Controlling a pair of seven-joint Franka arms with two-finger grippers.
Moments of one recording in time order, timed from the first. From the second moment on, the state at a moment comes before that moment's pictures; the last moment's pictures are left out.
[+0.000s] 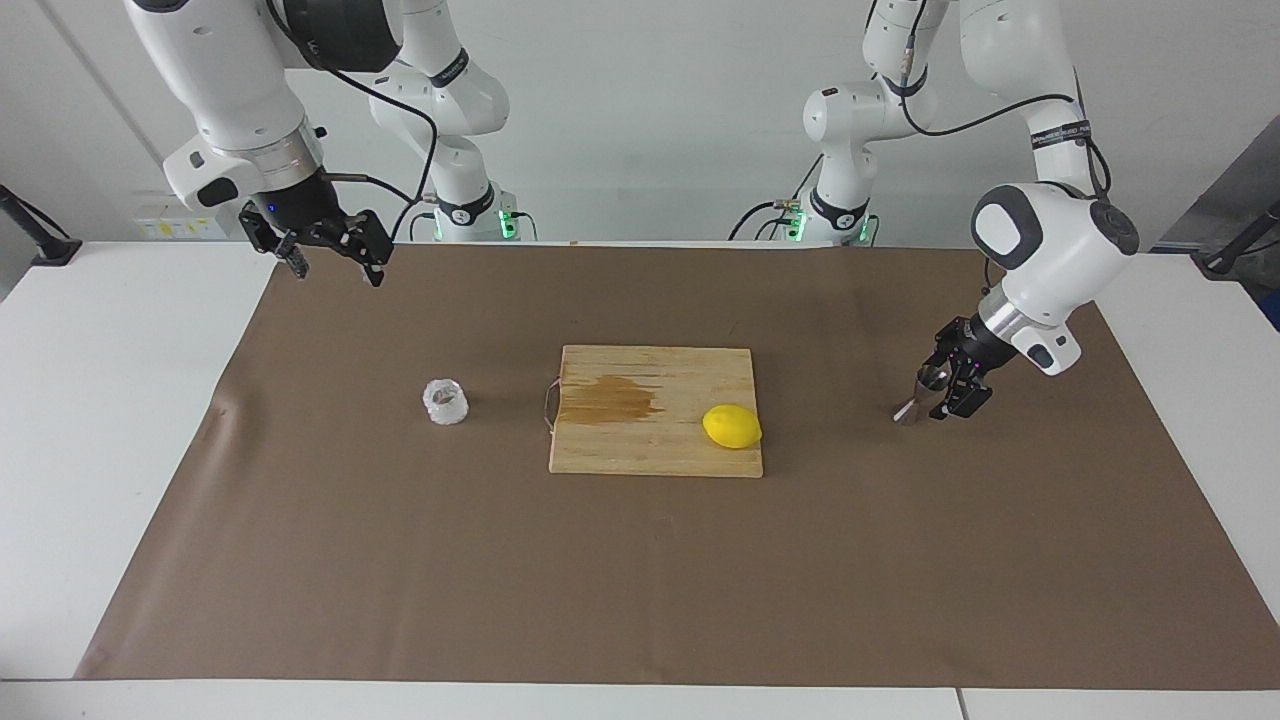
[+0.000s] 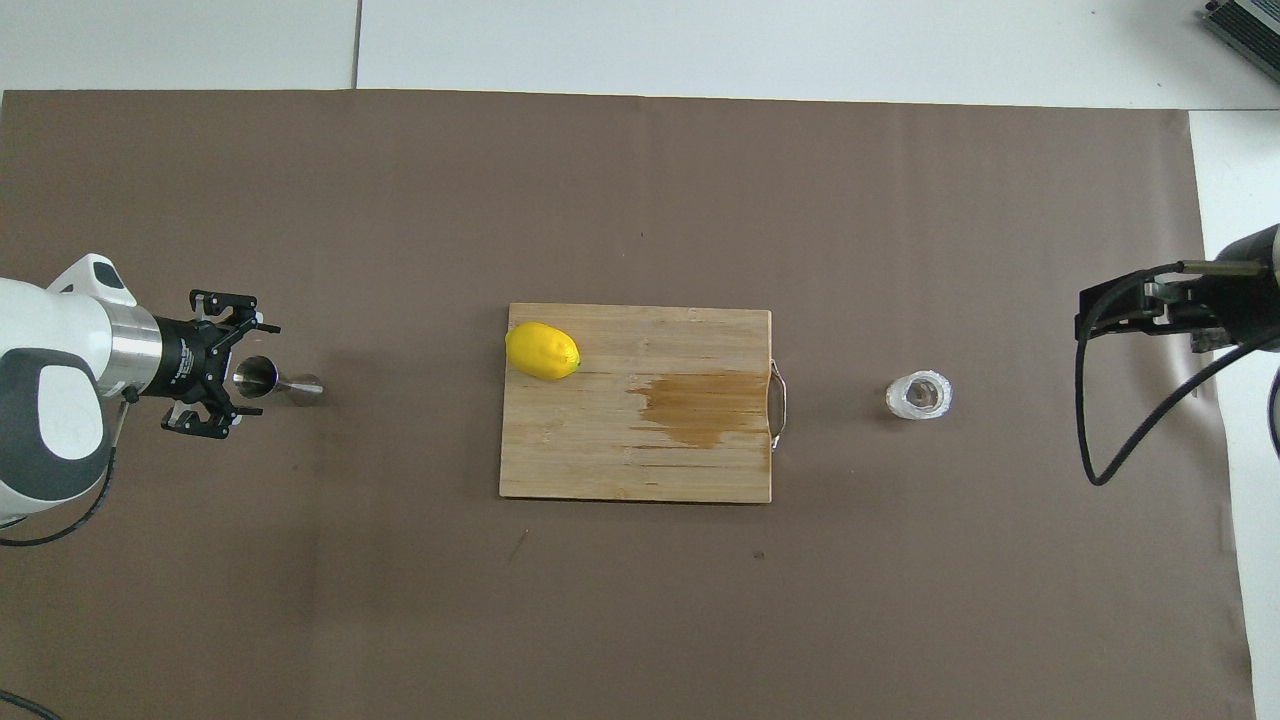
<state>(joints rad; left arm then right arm) 0.10 0.06 -0.07 -2.16 -0.32 2.23 -1.09 0.00 0.00 0.02 -1.59 -0.02 1.56 0.14</state>
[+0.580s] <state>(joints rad) 0.10 0.06 -0.07 -2.19 -0.32 2.27 -1.09 0.00 0.00 0.02 -1.59 -0.02 1.56 0.14</state>
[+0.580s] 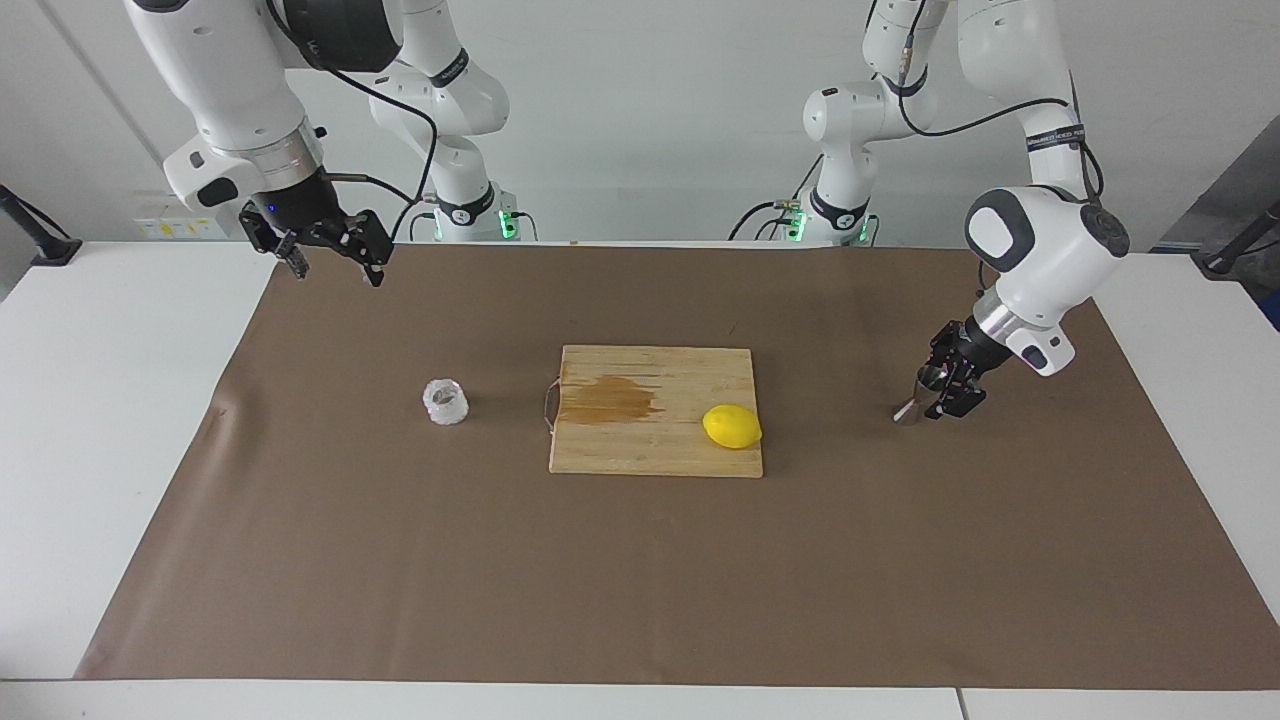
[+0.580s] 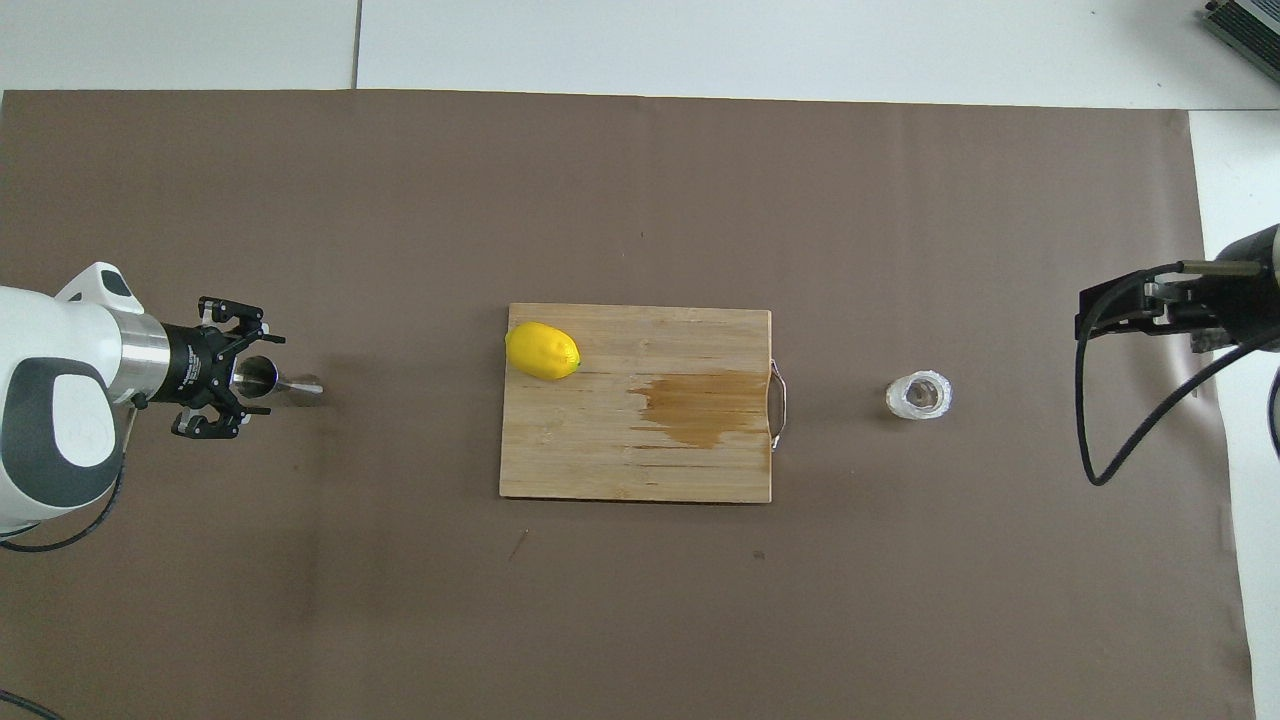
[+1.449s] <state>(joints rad) 0.08 0.06 -0.07 -2.19 -0.32 2.27 -1.10 0.00 0.00 0.02 -1.59 -0.02 1.56 0.14</state>
